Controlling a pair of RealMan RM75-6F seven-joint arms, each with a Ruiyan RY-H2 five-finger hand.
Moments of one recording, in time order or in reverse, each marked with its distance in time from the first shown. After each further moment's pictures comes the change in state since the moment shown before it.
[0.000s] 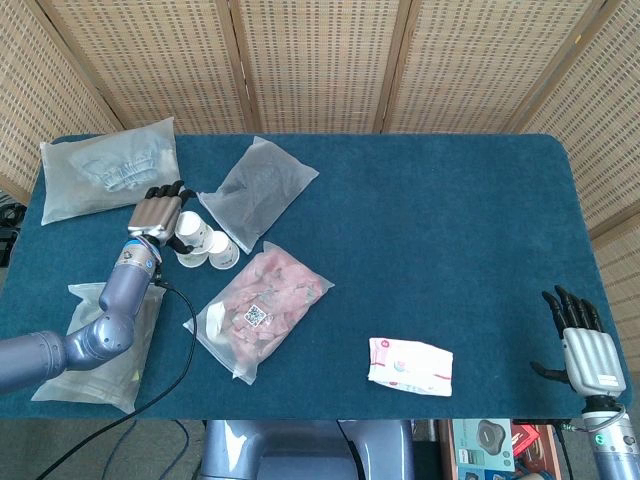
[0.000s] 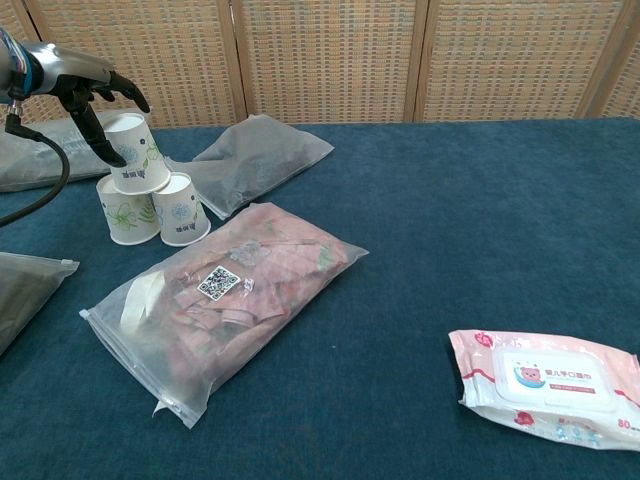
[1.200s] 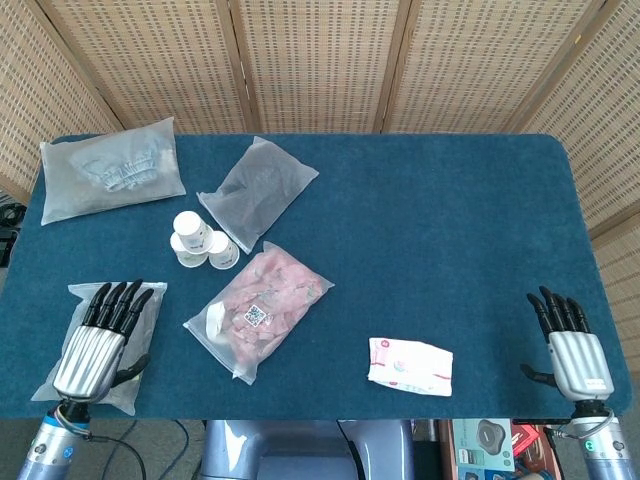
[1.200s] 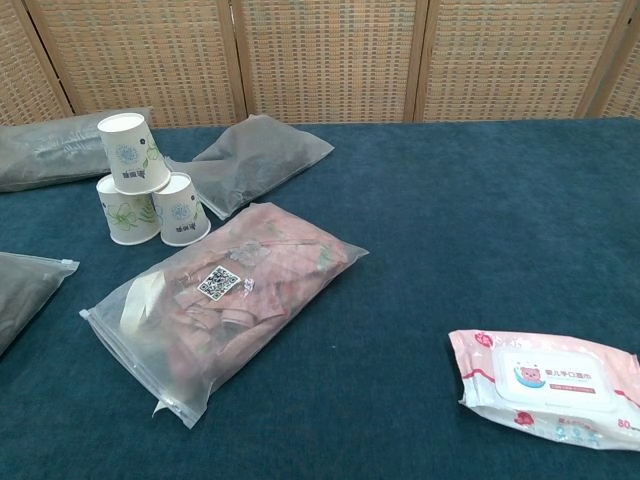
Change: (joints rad) left arm 0.842 -0.031 0.322 -0.301 1.398 0.788 -0.174; right arm -0.005 -0.014 -0.023 -0.025 -0.079 0.049 -0.060
